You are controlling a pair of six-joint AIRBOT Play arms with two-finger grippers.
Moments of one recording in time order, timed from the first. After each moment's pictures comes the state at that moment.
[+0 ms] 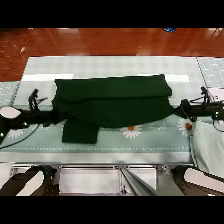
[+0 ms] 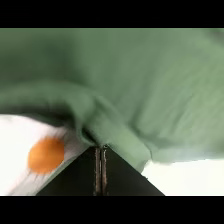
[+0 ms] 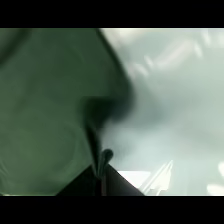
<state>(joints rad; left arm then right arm) 0.15 -0.98 0.54 0.80 -0.95 -1.40 -0.49 -1.32 0.77 -0.80 1.15 1.20</state>
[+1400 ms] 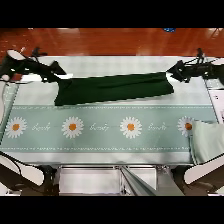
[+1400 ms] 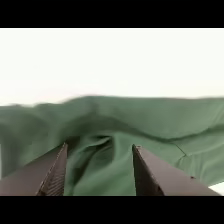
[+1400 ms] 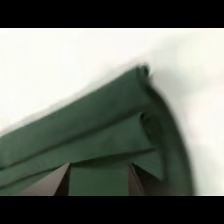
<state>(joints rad) 0.21 -1.84 1.65 0.92 -1.18 -1.50 -0.34 -1.87 1.60 -0.73 1.08 1.33</state>
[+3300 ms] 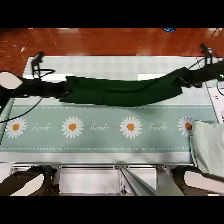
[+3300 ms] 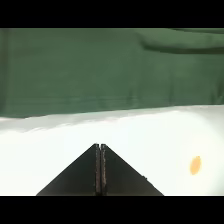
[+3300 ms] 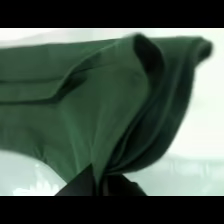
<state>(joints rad) -0.11 -1.13 0.95 0.95 -0.95 -1.41 -0.22 -1.32 1.25 -1.05 1.24 1.41</state>
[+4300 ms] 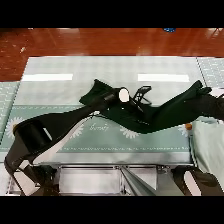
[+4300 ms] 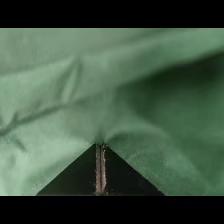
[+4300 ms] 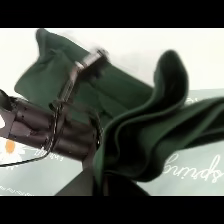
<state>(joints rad) -0.85 -1.90 1.59 0.75 -0.99 -1.41 -0.20 -0.57 0.93 -0.95 1.36 1.53</state>
